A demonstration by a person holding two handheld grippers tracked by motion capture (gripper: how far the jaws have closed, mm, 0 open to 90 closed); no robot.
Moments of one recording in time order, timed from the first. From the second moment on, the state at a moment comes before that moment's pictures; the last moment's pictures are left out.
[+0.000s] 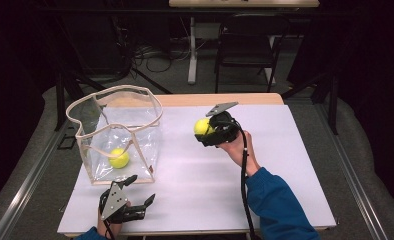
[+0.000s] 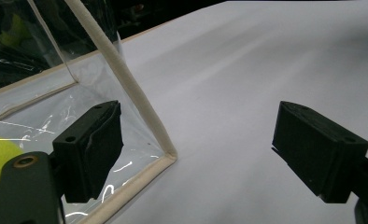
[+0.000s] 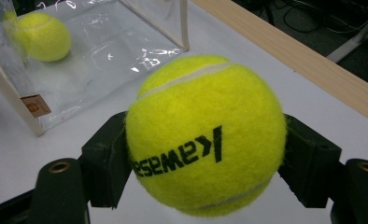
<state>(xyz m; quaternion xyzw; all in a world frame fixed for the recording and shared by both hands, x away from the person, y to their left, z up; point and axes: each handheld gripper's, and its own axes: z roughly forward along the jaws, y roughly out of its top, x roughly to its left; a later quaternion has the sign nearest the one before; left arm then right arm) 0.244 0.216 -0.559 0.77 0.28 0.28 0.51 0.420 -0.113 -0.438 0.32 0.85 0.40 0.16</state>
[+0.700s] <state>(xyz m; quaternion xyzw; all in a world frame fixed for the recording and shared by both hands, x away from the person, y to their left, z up) 0.244 0.215 -0.559 0.77 0.28 0.28 0.51 0.424 -0.099 -0.426 0.30 0.86 0.39 0.16</state>
